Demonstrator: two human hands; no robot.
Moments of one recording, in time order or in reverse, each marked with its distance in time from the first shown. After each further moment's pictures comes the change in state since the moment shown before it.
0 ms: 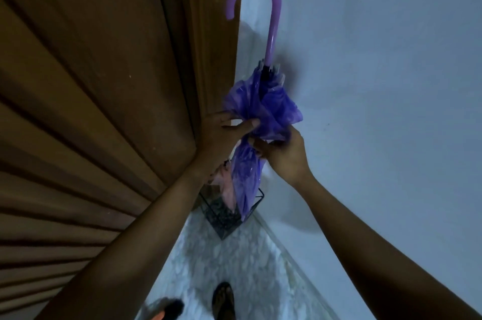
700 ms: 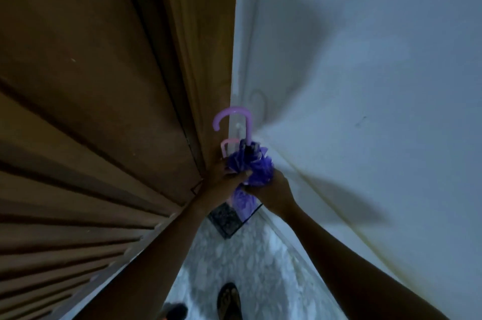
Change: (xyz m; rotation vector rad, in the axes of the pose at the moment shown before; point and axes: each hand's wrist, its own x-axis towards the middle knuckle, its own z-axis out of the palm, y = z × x) left_hand -0.008 -0.169 0.006 -0.063 -0.212 -0.349; right_hand -0.010 0.156 0.054 -0.312 -0.193 0.378
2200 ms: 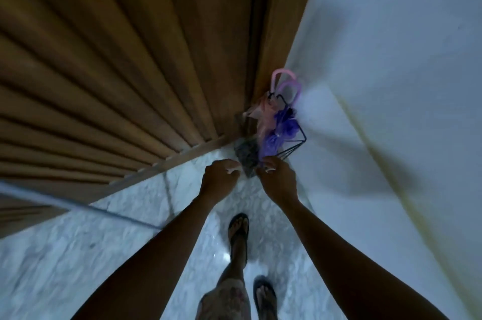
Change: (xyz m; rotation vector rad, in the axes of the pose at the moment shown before) left_hand -0.206 -0.107 -0.025 0.393 0.379 -0.388; right_hand -0.158 0.025 0.076 -0.155 -0.171 0.040
